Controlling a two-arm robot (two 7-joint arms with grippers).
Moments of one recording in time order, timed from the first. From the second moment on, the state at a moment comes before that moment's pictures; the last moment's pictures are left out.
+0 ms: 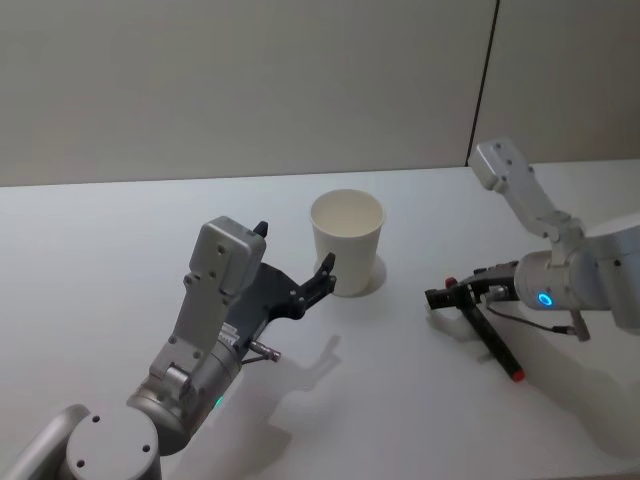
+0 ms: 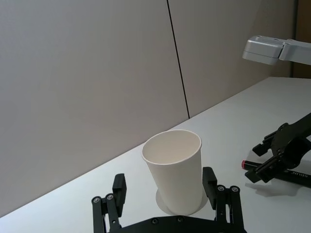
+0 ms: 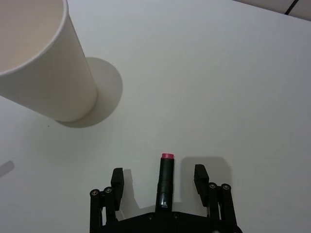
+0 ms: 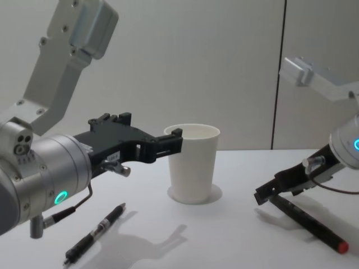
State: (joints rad) left arm -0.24 0.38 0.45 -1.63 -0.20 0.01 -0.01; right arm 0.62 0.15 -0.30 -1.26 -0.02 0.90 0.46
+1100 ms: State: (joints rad) left arm -0.24 0.38 0.45 -1.63 -0.20 0.01 -0.01; right arm 0.63 0.15 -0.29 -1.21 -0.02 0.86 0.45
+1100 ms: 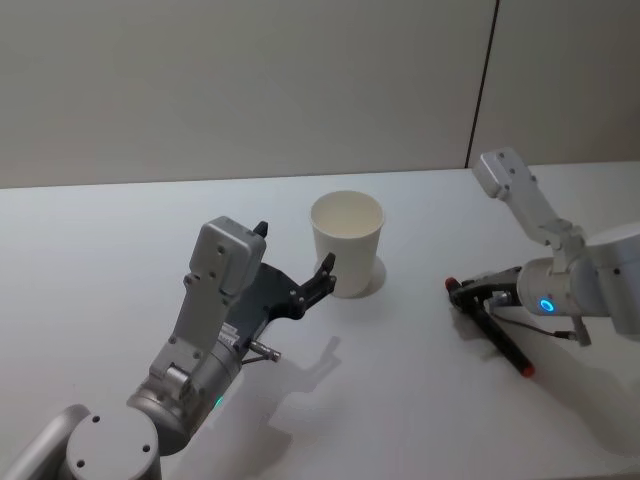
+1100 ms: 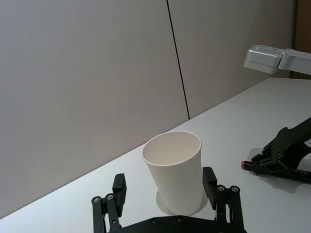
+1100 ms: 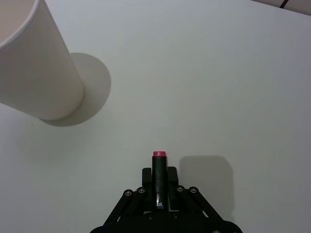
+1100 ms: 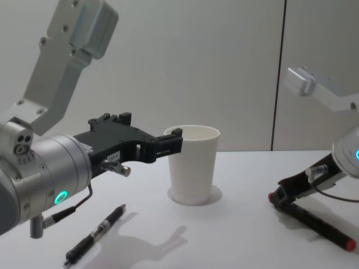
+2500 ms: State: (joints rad) left arm -0.24 0.38 0.45 -1.63 -0.20 0.01 -0.01; right arm 0.48 0.22 -0.23 -1.44 0.08 0.47 0.35
